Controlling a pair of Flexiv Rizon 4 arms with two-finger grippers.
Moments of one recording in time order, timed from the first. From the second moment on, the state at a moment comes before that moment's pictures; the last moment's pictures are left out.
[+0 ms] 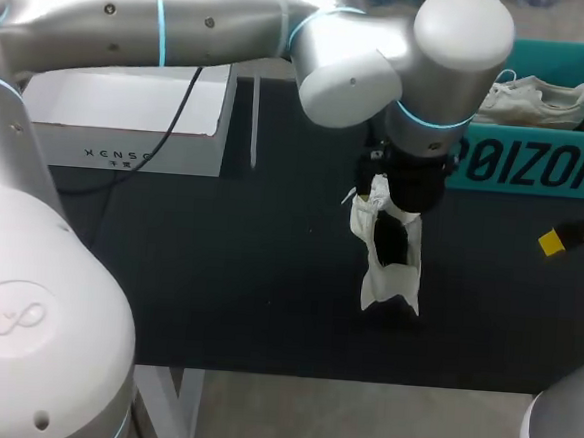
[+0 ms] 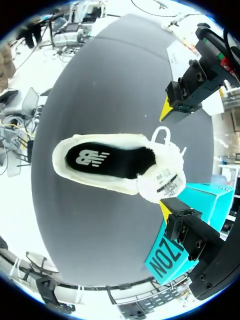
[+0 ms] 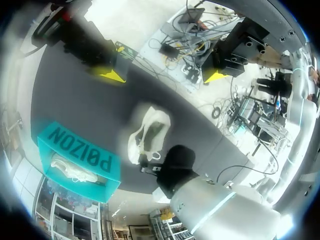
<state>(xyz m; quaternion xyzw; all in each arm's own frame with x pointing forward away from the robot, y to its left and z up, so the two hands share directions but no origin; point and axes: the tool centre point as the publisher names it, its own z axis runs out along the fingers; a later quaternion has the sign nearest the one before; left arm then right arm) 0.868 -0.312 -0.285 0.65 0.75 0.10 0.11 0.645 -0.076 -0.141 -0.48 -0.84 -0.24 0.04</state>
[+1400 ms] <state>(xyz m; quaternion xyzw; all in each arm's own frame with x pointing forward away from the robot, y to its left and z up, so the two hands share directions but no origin) 0.868 -0.320 -0.316 0.66 0.75 0.05 0.08 0.645 -0.076 -0.141 -0.48 -0.84 -0.24 0.04</state>
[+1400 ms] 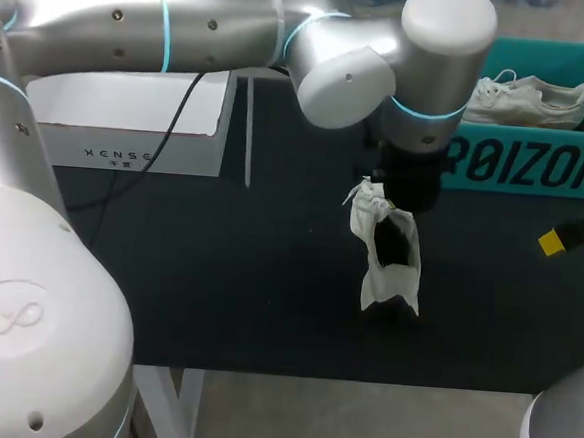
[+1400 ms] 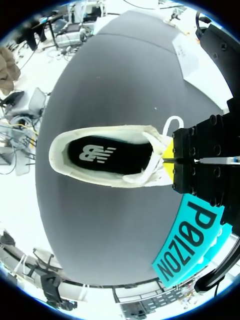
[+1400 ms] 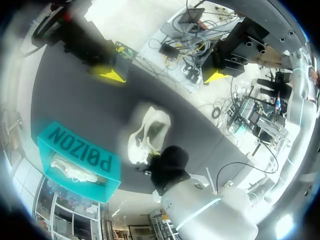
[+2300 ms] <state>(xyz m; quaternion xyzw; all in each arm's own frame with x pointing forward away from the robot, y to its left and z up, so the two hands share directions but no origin) 0.801 -0.279 -0.300 0.40 0.92 0.01 0.03 0.645 -0.076 -0.141 -0.48 -0.84 -0.24 0.04</state>
